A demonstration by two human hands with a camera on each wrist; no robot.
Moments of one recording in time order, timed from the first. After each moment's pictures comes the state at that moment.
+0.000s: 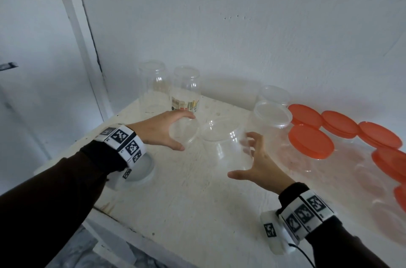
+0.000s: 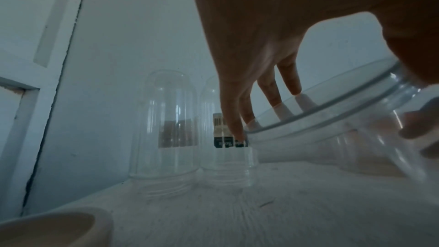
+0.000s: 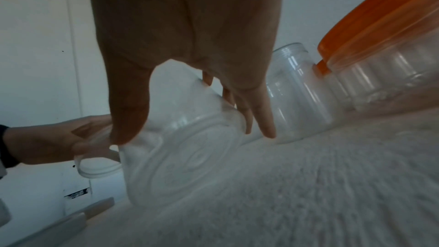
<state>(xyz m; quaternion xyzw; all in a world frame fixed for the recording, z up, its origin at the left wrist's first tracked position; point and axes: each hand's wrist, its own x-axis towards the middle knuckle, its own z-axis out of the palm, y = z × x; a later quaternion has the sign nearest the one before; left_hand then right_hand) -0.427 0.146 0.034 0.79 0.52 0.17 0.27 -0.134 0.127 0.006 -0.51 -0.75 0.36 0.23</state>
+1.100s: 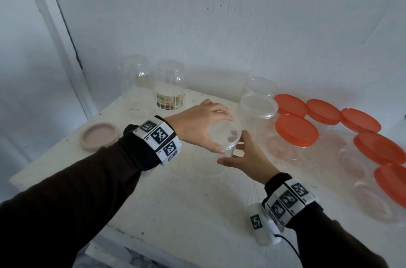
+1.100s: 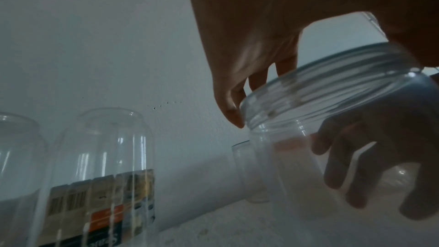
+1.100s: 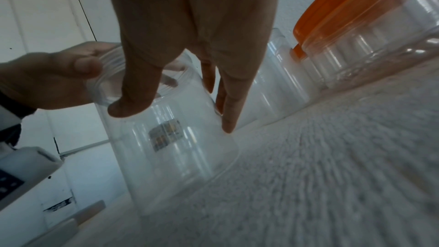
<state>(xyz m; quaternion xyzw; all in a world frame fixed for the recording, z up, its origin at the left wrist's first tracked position) -0.322 0.156 0.061 0.89 0.43 0.08 0.12 -0.133 0.129 -0.001 -0.51 -0.67 0.43 0.31</state>
